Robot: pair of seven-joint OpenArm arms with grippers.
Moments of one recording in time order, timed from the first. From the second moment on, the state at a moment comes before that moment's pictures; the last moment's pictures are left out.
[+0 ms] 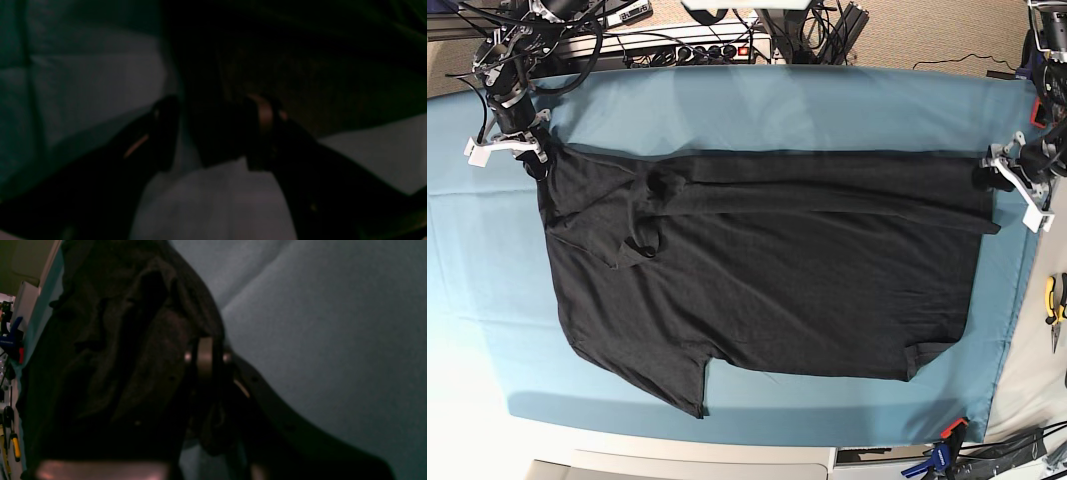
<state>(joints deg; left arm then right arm) 10.4 -35.2 -16.6 80.0 -52.9 -23.9 58.9 -7.6 4.9 55.2 83.3 43.9 28.4 -50.9</state>
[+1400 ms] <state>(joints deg) 12.3 -34.2 -16.6 79.9 -58.9 -28.9 61.0 -7.9 5.8 55.2 83.2 44.5 34.5 -53.3</state>
